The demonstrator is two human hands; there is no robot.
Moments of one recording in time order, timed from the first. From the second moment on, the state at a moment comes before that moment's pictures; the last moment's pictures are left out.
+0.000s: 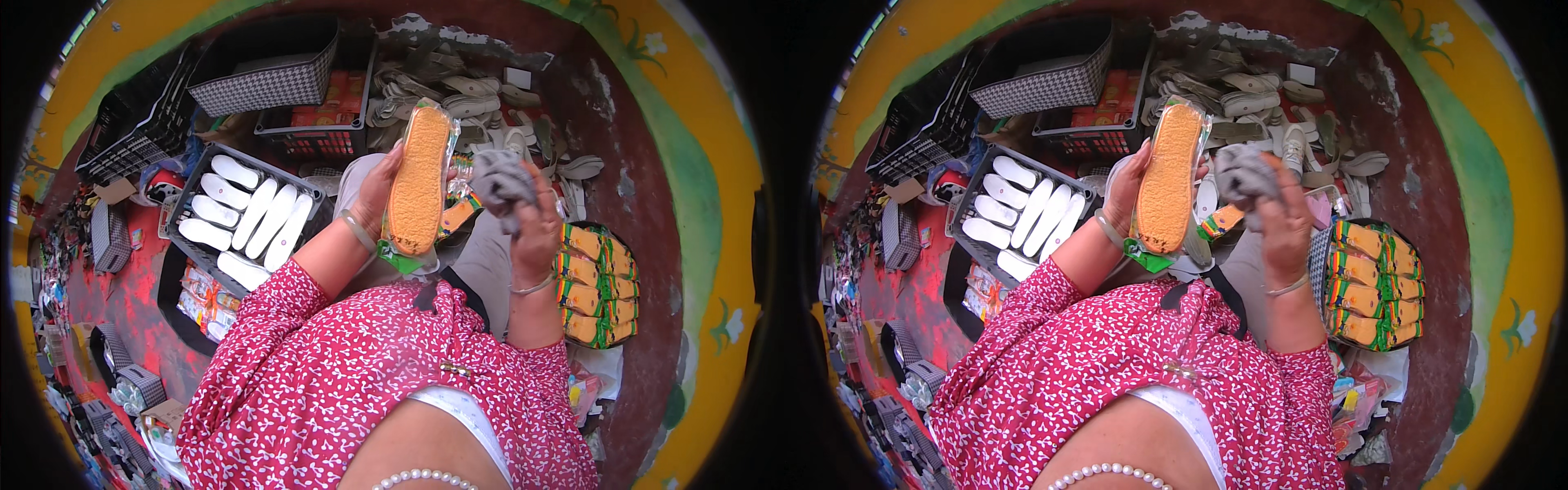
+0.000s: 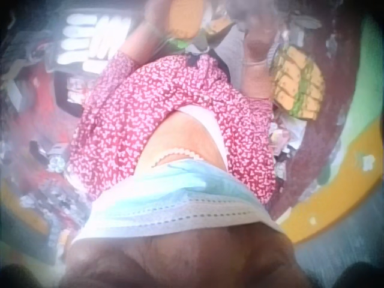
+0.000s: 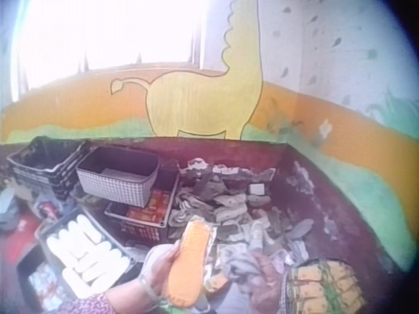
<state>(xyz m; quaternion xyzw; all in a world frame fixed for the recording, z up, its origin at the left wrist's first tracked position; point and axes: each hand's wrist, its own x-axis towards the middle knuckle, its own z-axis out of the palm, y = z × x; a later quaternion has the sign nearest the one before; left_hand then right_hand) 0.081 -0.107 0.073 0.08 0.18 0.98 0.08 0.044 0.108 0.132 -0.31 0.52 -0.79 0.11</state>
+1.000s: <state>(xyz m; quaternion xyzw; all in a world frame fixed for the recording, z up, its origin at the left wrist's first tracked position) 0.095 -0.060 0.084 0.13 0.33 0.92 0.15 -0.038 0.081 0.114 -0.32 0.69 -0.64 0.12</state>
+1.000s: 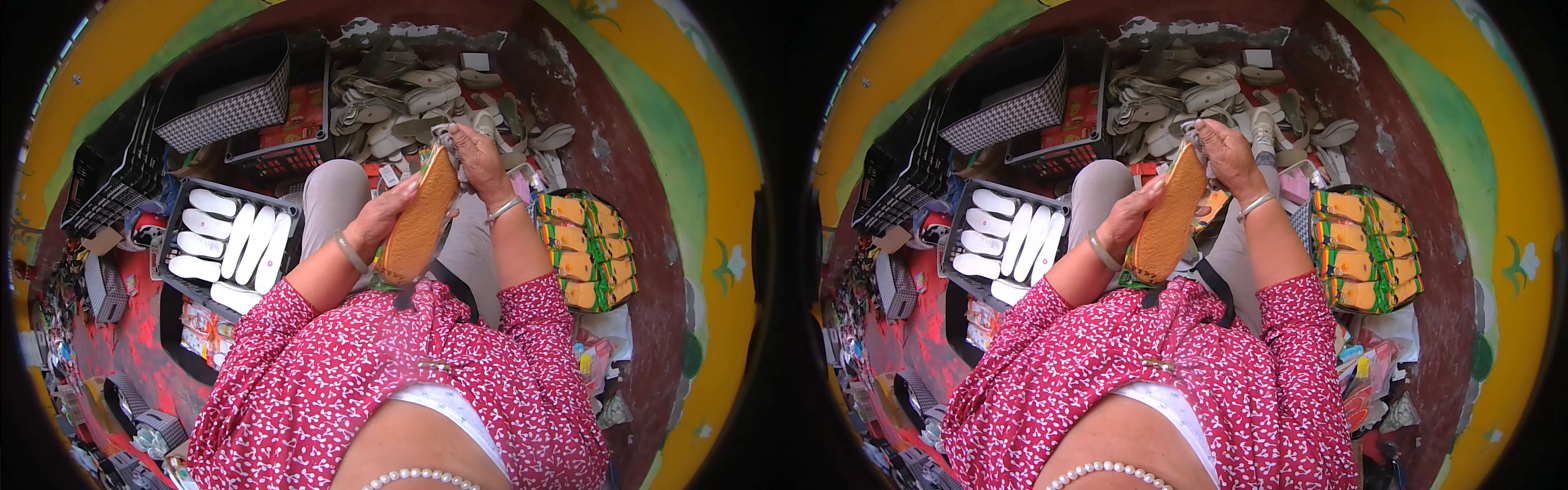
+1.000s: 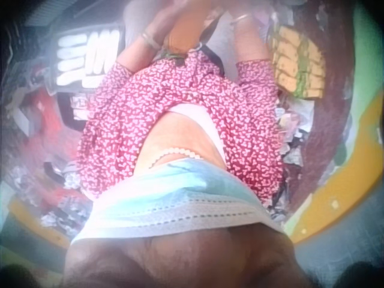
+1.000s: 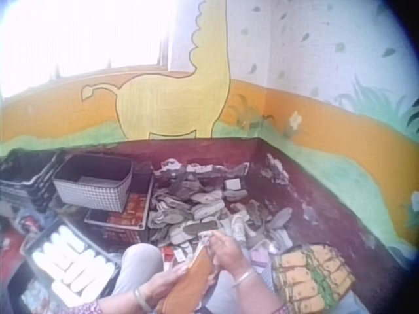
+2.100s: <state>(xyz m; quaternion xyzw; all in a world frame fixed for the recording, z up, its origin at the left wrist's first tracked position) 0.086 -0.088 0.083 0.12 0.67 0.71 0.17 -0.015 0.080 0.099 -0.22 0.74 -0.63 -0.03</state>
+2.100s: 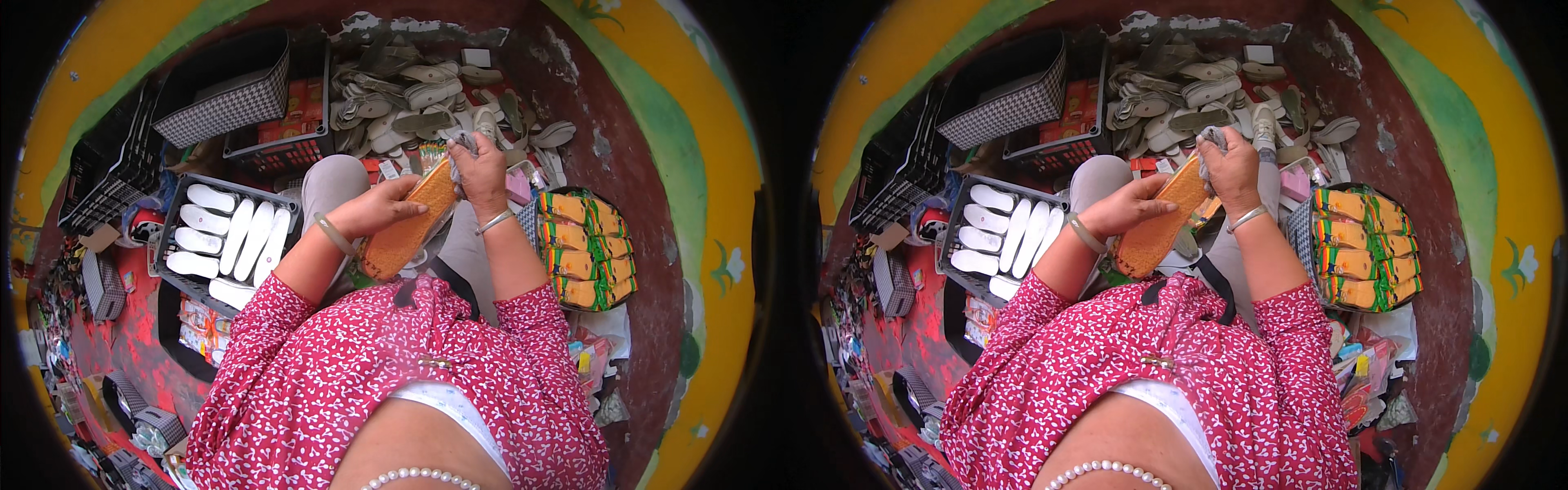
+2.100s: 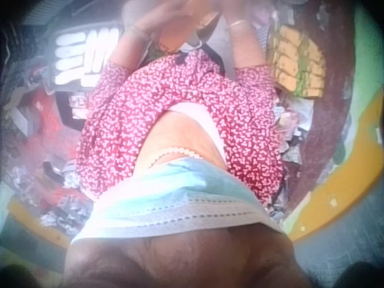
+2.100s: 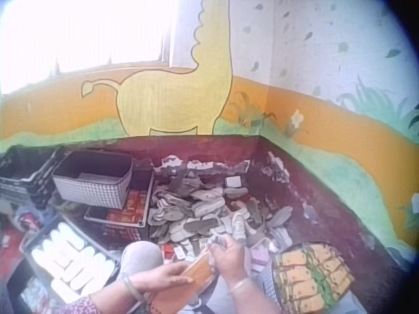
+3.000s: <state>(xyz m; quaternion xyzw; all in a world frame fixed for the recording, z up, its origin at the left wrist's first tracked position) 0.089 -0.081 0.084 -0.01 0.51 0.86 0.00 0.011 0.081 0.092 -0.11 0.25 -0.93 0.25</state>
